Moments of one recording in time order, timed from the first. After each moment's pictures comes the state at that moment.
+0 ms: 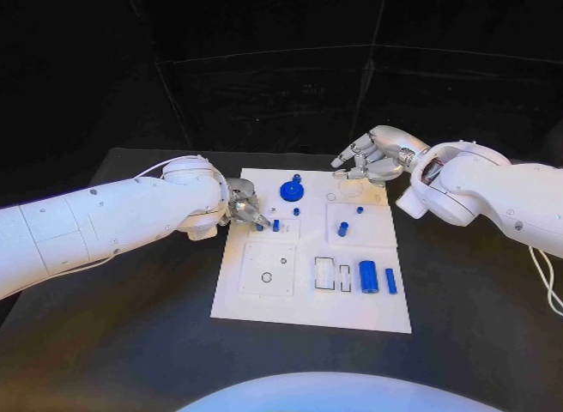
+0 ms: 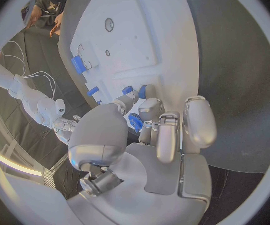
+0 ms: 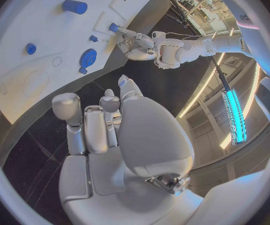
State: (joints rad) left arm 1.26 -0.67 -0.07 1.38 -1.13 0.16 -0.52; left_hand 0.96 -0.06 0.46 0.03 0.12 0.94 0.04 0.64 0.52 1.32 -0.03 1.14 0.97 1.47 -0.09 1.57 1.31 0.09 1.43 0.03 1.27 1.24; right arm 1.27 -0.79 -0.01 1.43 -0.93 -0.19 0.03; right_hand 1.45 -0.02 -0.09 0.18 0.36 0.96 0.14 0.13 0.07 1.21 0.05 1.08 0.94 1.47 -0.02 1.36 1.21 0.12 1.21 0.09 1.27 0.87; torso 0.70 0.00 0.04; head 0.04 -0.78
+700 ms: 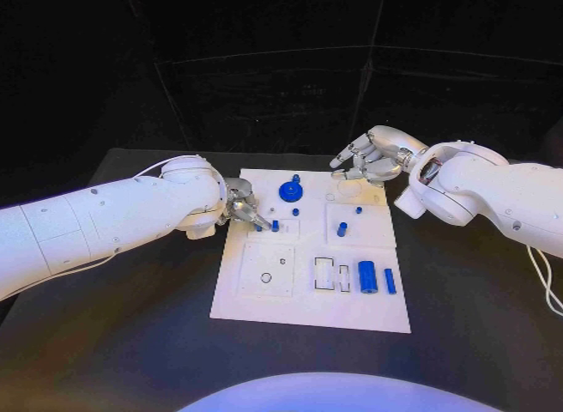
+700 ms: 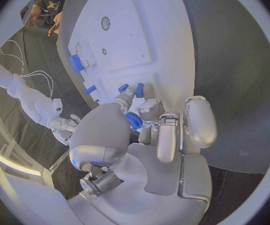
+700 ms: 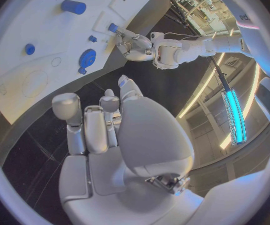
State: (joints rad) left arm 1.26 -0.66 -0.07 1.35 -1.13 0.16 -0.52; left_hand 0.98 -0.03 0.21 0.10 0.06 0.96 0.04 0.62 0.50 1.32 -0.03 1.15 0.98 1.47 -0.09 1.57 1.31 0.09 1.43 0.02 1.27 1.25; right arm 1.27 -0.79 -0.01 1.44 -0.93 -0.19 0.03; right_hand 1.45 -0.02 -0.09 0.18 0.37 0.96 0.14 0.13 0.07 1.21 0.06 1.08 0.94 1.47 -0.02 1.36 1.21 0.12 1.21 0.09 1.27 0.87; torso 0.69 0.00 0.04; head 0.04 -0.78
